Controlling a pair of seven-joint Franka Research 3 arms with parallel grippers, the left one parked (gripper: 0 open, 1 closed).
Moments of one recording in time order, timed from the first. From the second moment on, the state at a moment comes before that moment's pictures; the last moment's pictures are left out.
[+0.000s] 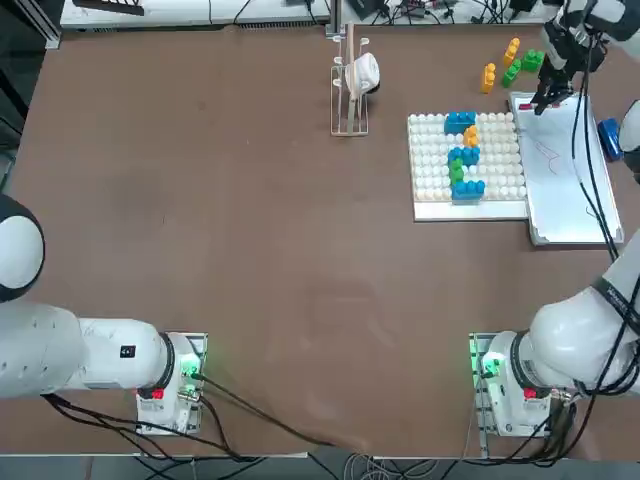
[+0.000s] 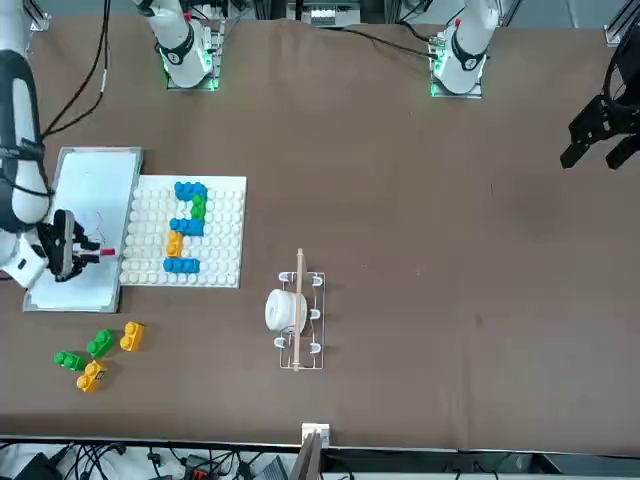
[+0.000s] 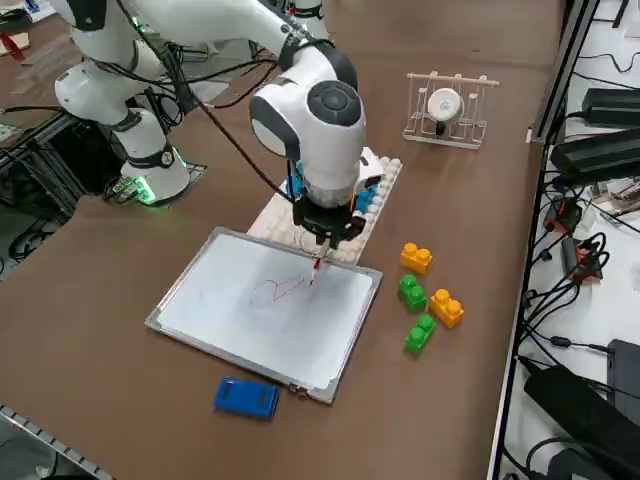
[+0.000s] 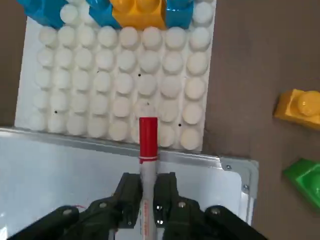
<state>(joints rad) -0.22 0.58 -0.05 -1.55 0.11 1.92 -2.01</state>
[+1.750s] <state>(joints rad) -0.22 0.72 -0.05 -1.51 0.13 2.02 -2.07</state>
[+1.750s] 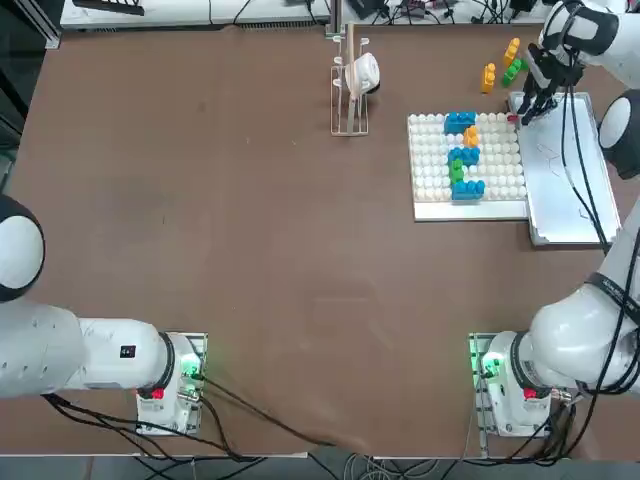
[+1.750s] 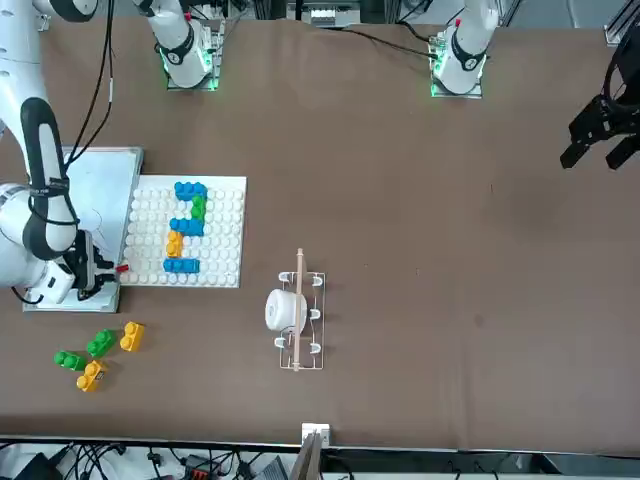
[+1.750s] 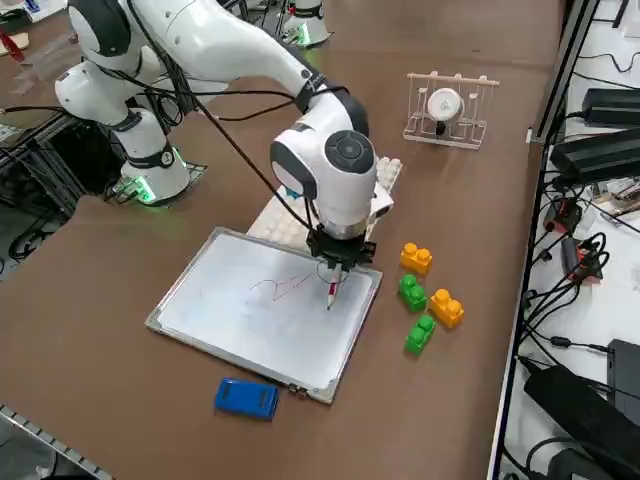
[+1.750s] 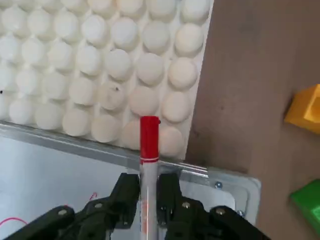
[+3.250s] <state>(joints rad) -0.20 0.43 -0.05 -1.40 0.16 1.70 -1.72</state>
